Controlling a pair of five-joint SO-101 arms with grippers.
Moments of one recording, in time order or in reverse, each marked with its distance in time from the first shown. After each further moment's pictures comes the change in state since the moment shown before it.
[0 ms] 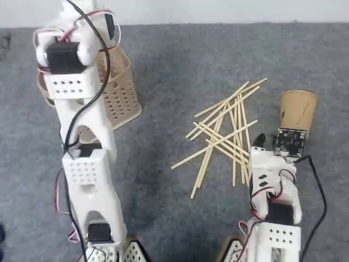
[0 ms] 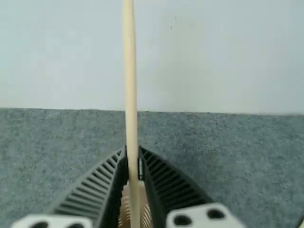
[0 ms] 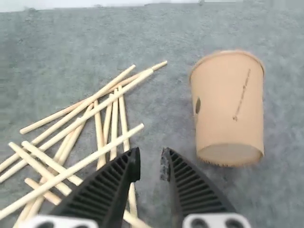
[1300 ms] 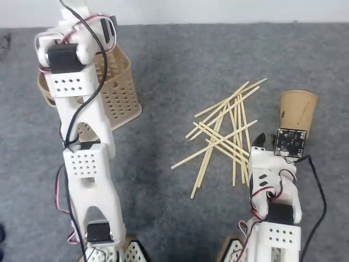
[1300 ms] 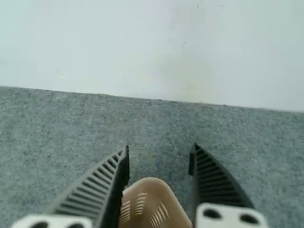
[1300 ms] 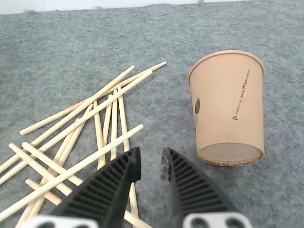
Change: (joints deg) left arm -2.1 5.8 -2.4 -0.3 1.1; right arm -0.2 0.0 0.0 -0.3 0.0
